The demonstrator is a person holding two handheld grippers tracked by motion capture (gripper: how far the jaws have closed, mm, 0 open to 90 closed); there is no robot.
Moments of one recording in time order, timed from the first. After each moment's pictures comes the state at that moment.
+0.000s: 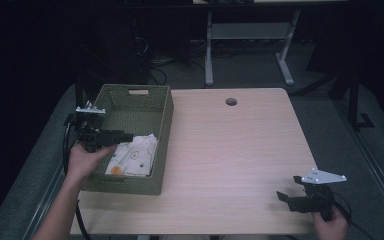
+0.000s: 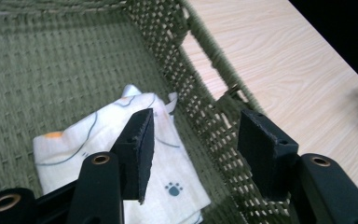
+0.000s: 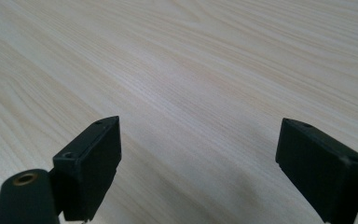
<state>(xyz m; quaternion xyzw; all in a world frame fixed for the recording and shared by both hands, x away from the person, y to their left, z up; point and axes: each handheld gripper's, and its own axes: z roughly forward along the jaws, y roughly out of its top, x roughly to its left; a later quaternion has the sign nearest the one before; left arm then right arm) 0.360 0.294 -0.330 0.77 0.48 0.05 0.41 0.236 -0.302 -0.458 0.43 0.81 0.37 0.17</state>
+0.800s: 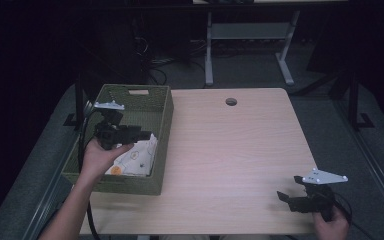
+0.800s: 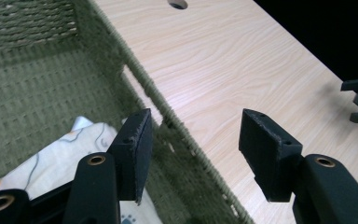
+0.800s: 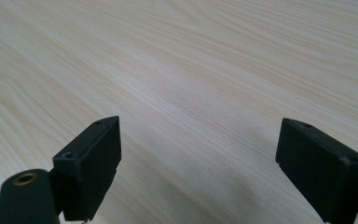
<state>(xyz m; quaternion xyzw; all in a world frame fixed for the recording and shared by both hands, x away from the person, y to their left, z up) 0.354 0.242 -0.308 0.80 0.43 0.06 0.42 0.235 -0.304 -0.456 0.43 0.80 0.37 0.17</state>
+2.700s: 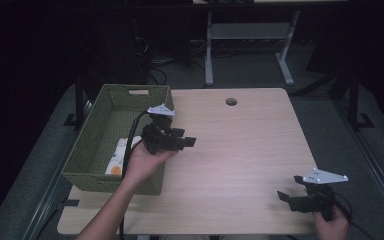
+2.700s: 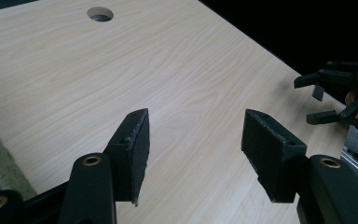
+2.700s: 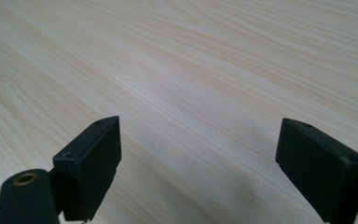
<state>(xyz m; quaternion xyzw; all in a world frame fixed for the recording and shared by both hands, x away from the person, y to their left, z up) 0.344 0.130 -0.315 0.83 0.36 0.04 0.43 0.237 -0.305 -0.458 0.43 0.80 0.38 0.16</state>
